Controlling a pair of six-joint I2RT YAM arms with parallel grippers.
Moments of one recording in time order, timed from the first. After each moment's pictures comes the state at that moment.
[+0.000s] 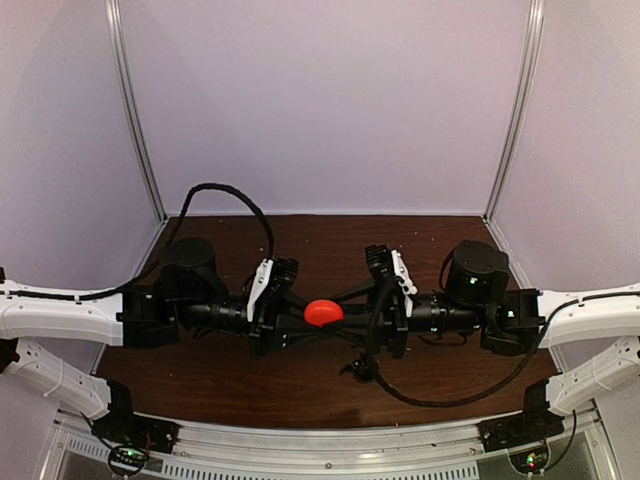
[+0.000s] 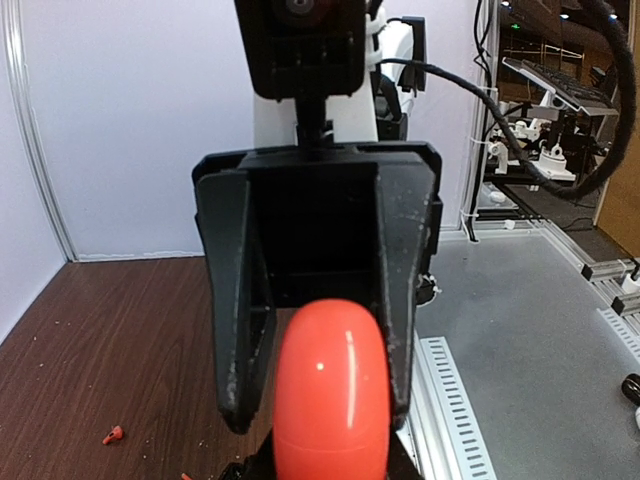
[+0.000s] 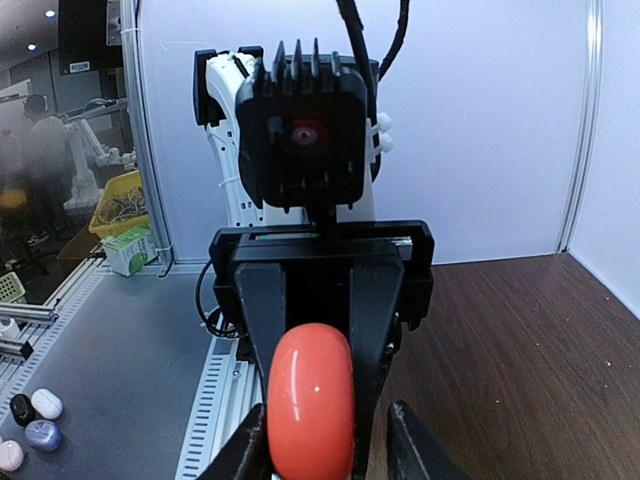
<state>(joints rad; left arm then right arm) -1.15 1.21 0.79 0.30 0.50 0.09 1.18 1.18 0.78 0.38 -0.35 0.02</state>
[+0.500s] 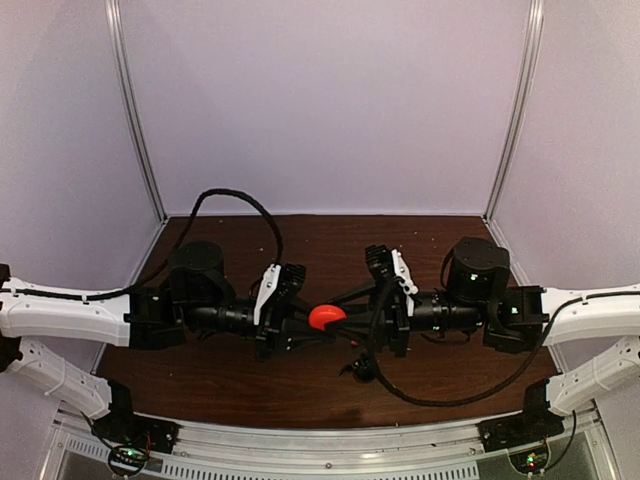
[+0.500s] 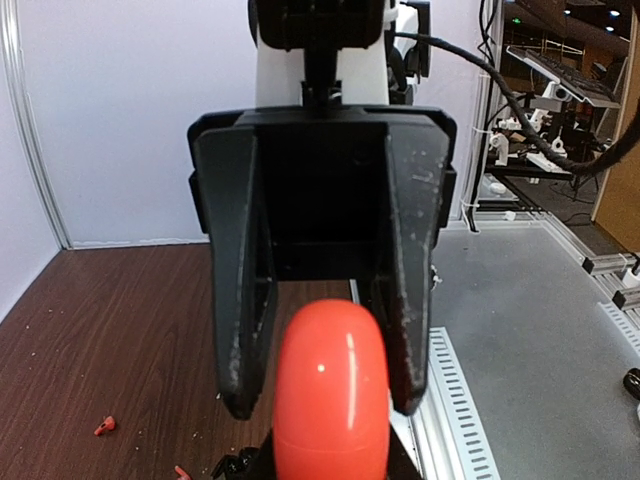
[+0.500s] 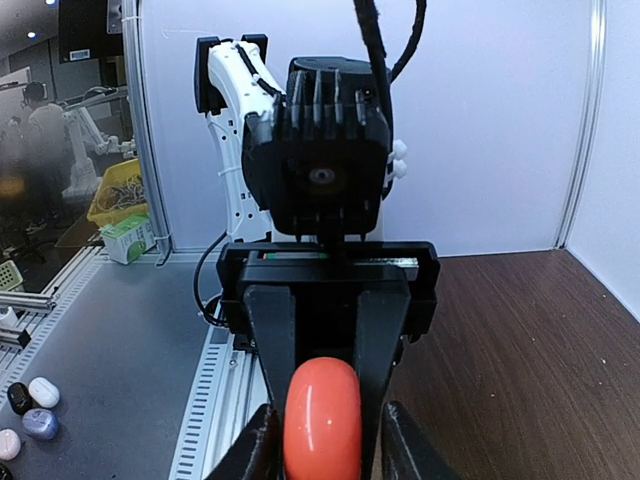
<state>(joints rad) -1.15 1.24 0.79 0.31 0.50 0.09 1.17 1.17 0.80 0.32 -0.36 0.00</state>
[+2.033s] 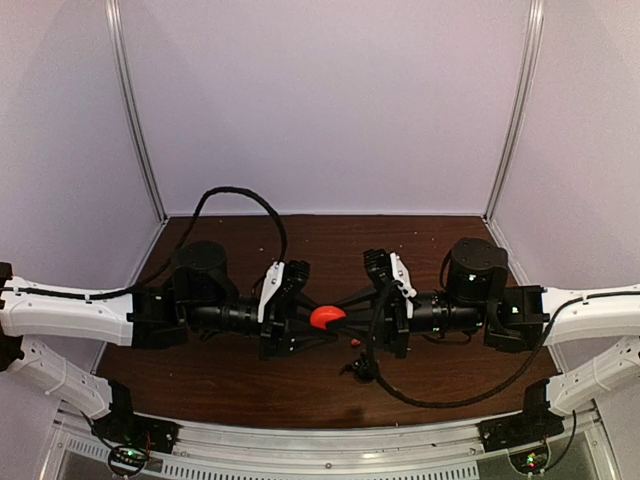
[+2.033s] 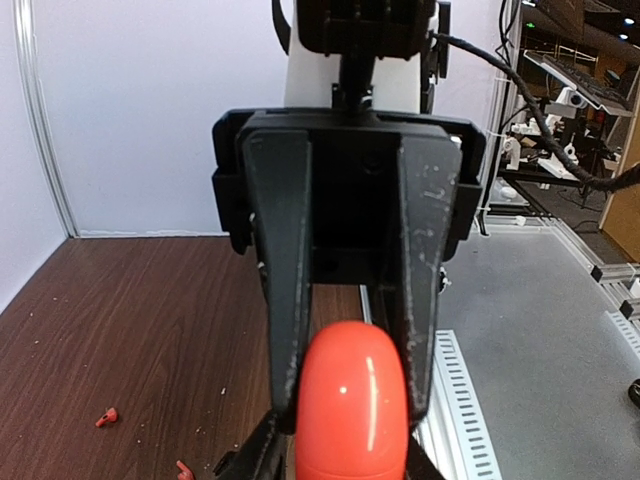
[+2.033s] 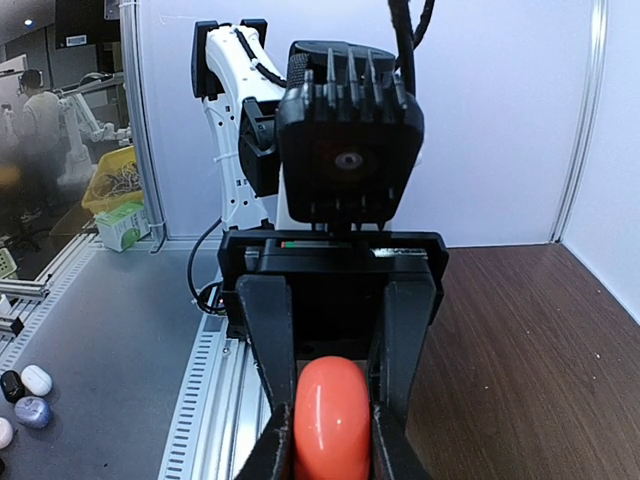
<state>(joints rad) -1.15 1.26 0.80 0.32 0.47 0.06 1.17 1.17 0.80 0.28 -0.36 -0.03</state>
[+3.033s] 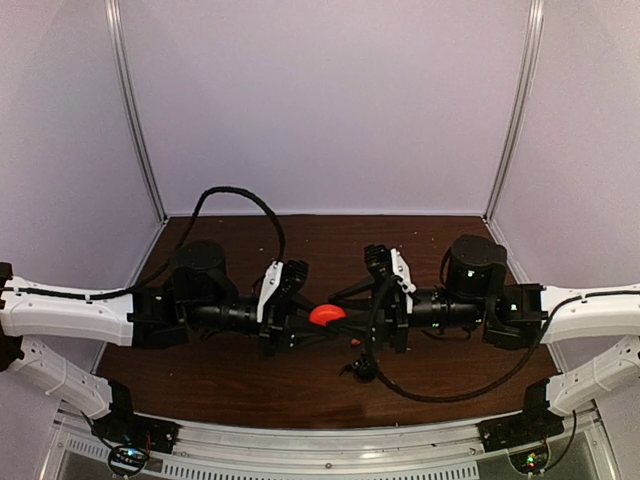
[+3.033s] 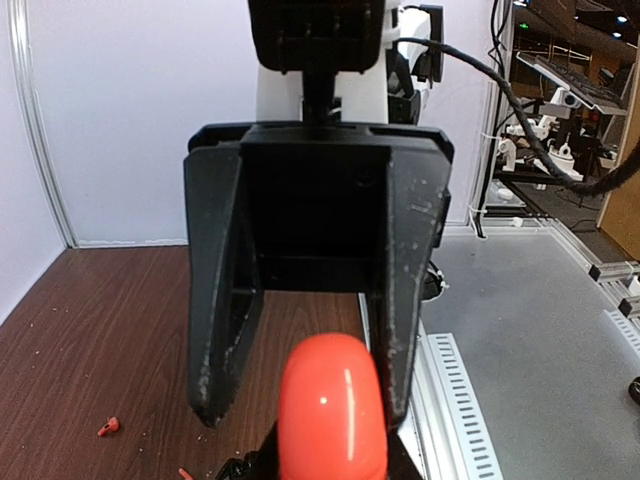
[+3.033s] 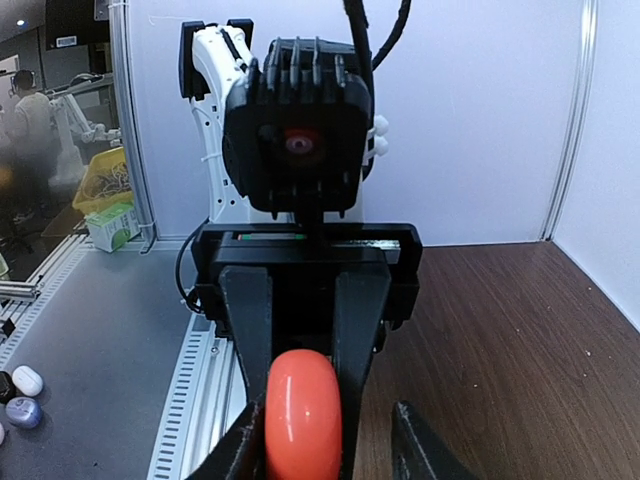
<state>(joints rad) -1.15 1.26 0.80 0.33 0.49 0.07 1.14 1.17 0.80 0.29 -0.35 -0.04</state>
